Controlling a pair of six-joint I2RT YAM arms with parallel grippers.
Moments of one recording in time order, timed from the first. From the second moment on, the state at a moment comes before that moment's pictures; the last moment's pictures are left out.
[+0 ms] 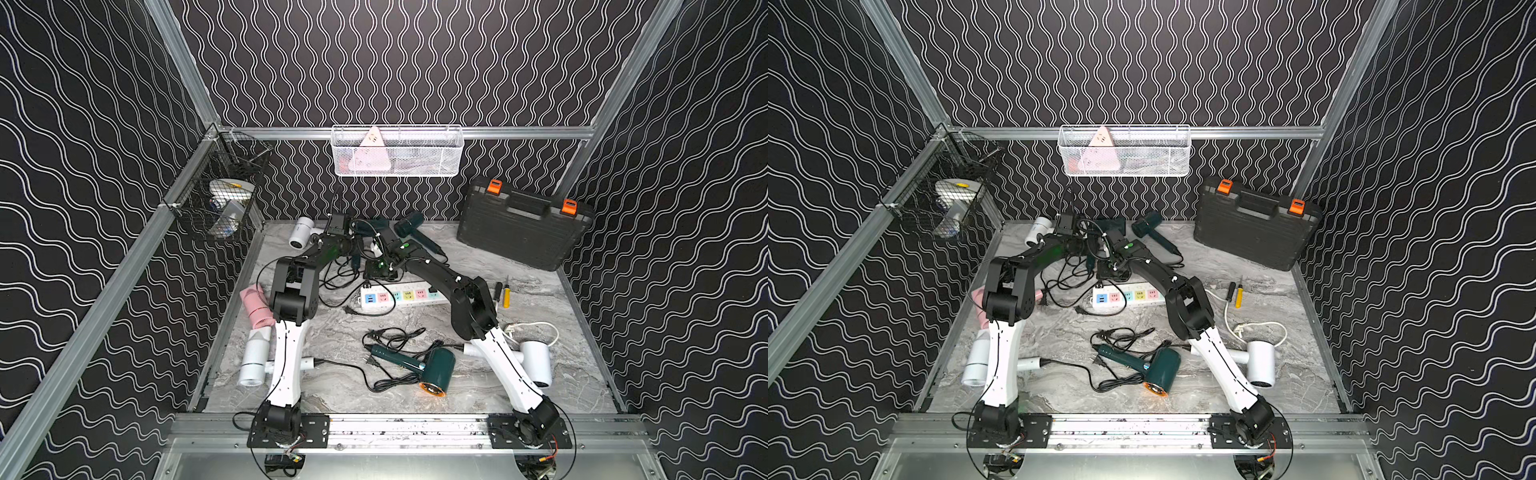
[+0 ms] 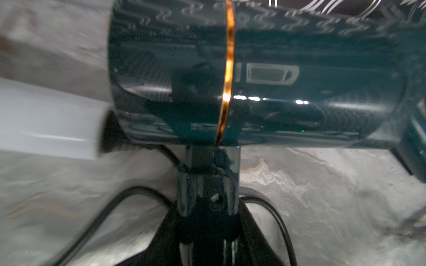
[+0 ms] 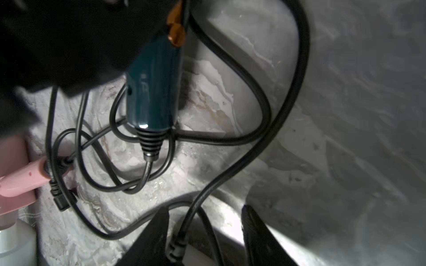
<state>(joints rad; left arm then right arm) -0.11 2.40 1.90 -0.34 0.18 -0.28 0.68 2.66 2.44 -0.81 -0.23 0.52</state>
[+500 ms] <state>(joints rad) -0.06 2.20 1.74 -0.31 0.25 -0.34 0.68 2.62 2.35 -0.75 -0.24 0.55</state>
